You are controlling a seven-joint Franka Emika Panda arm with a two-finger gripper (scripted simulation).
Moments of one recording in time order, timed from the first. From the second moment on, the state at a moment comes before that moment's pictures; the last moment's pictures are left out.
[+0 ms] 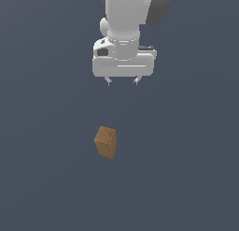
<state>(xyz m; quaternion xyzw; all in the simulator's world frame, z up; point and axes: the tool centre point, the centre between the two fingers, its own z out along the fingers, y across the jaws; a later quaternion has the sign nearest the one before) -0.066 0.012 0.316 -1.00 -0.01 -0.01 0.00</state>
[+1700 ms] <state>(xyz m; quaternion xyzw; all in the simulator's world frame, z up) 0.013 0.002 0.277 -1.00 0.05 -0.01 0.01</state>
